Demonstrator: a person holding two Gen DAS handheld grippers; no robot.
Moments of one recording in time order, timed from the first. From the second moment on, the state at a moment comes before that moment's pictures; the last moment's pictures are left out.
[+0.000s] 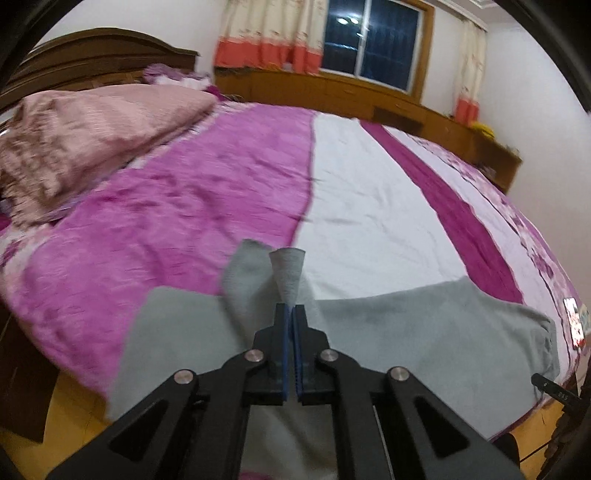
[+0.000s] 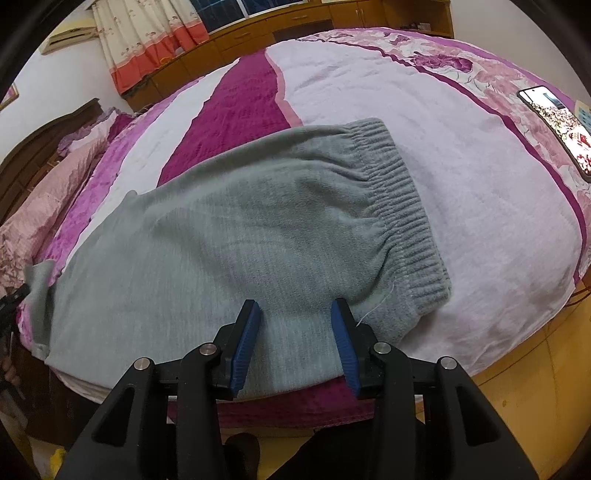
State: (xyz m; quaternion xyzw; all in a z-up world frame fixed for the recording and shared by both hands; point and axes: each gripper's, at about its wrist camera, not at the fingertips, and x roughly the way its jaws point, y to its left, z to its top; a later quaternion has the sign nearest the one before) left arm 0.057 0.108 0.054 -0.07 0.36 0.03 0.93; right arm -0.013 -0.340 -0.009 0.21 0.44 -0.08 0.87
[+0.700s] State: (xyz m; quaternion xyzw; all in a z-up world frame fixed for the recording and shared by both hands) left arm -0.010 0.187 -0.003 -0.13 0.41 0.12 0.89; right arm -0.007 -0.331 -0.007 0.18 0.45 -0.10 0.87
